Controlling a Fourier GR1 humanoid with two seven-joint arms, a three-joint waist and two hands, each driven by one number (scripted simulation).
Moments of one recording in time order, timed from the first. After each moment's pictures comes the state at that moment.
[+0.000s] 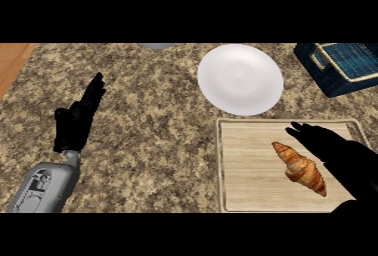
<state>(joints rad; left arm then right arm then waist) -0.28 0.29 -0.11 -1.38 0.03 0.16 0.08 -0.10 -0.86 0.39 -2.01 0.40 0.35 0.43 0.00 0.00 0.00</state>
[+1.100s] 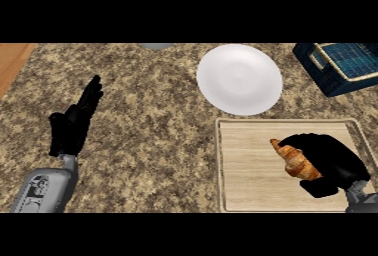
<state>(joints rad) -0.24 0.23 -0.04 -1.43 -0.04 0.08 0.10 -0.11 -0.60 0.33 -1.65 0.76 0.38 0.16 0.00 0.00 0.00</state>
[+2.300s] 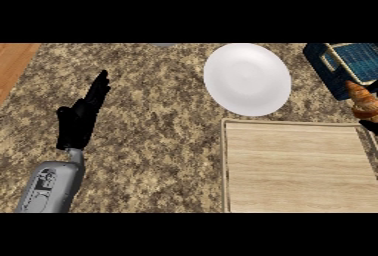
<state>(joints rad) -0.29 0.19 -0.02 -1.41 -0.07 0.05 0.11 -0.48 -0.70 -0.18 -0.90 0.72 0.09 -0.34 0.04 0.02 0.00</state>
